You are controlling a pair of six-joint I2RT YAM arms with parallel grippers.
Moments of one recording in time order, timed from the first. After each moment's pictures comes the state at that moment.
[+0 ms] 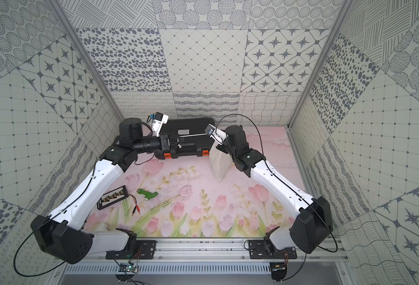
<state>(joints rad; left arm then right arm) -0.27 1.37 1.35 -0.36 0.76 -0.44 0.58 1.42 1.27 -0.20 0.33 -0.73</state>
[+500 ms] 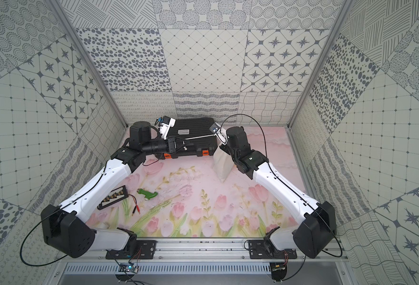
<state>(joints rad) -0.29 1.38 1.25 -0.24 0.73 -0.42 0.59 1.37 1.27 -0.27 0.42 -0.63</state>
